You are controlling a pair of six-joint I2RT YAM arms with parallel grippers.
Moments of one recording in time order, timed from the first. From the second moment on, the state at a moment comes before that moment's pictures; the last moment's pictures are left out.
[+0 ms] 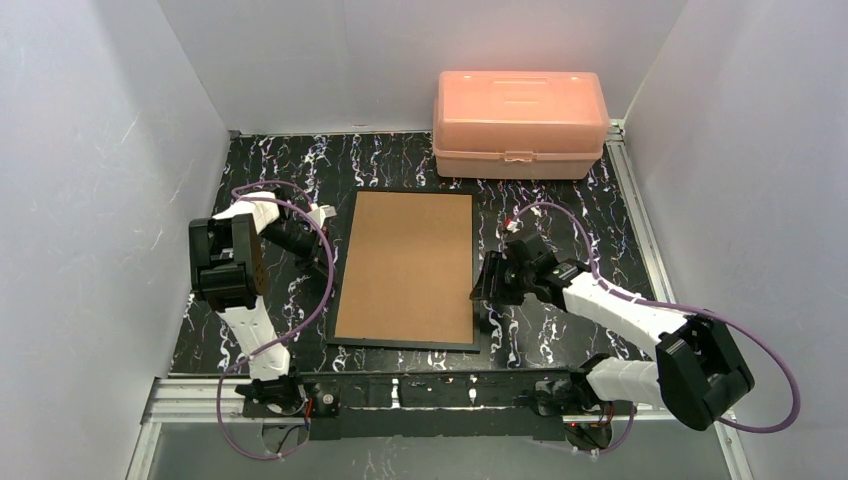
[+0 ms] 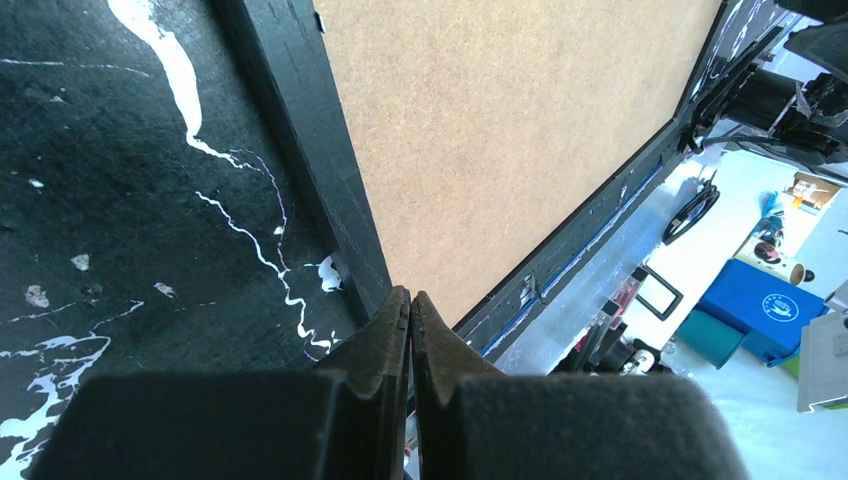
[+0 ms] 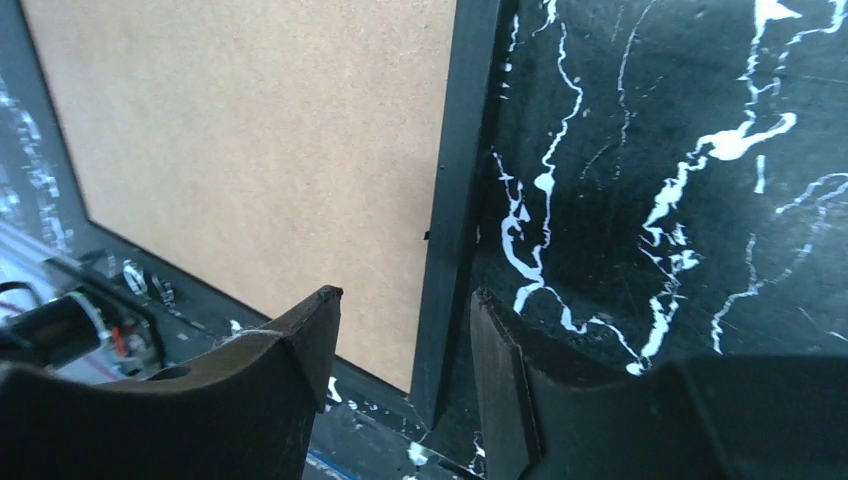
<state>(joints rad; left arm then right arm) 0.10 1.90 1.23 -1.12 0.72 0.40 0.64 1.21 0.65 -0.35 -0.14 0.70</state>
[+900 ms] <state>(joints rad) 0.10 1.94 1.22 -1.05 0.72 0.36 0.52 1.34 0.53 -0.04 -0.45 0.82</state>
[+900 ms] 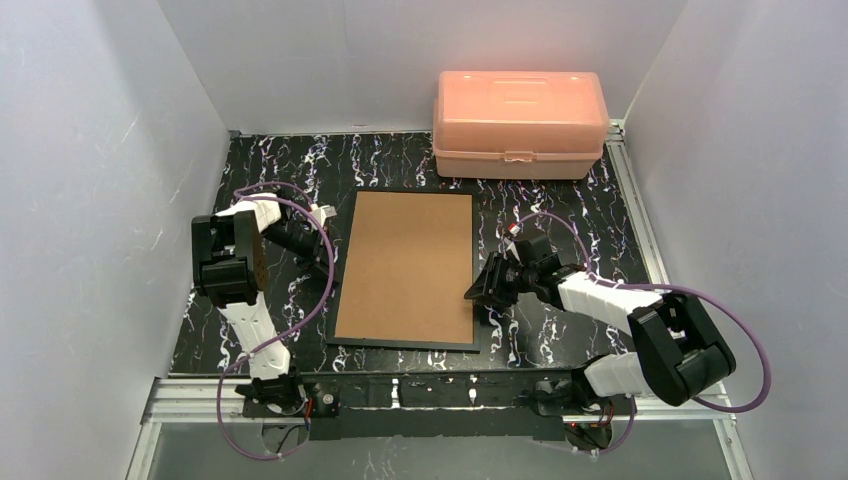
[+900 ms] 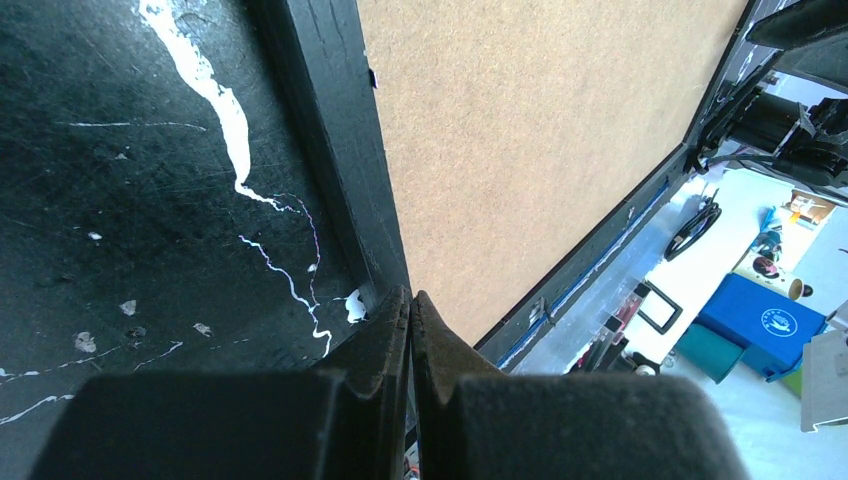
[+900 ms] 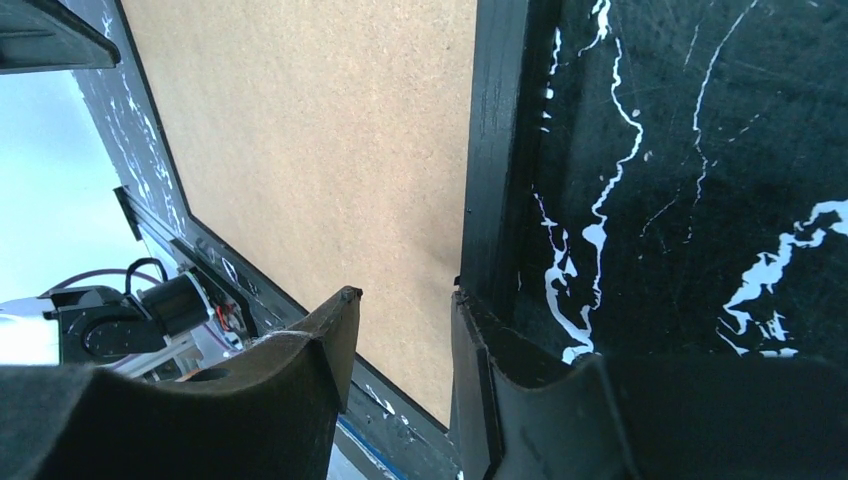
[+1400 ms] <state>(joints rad) 0.10 1.94 1.22 -1.04 0.72 0.36 0.52 1.36 0.50 0.02 -0.46 0.82</state>
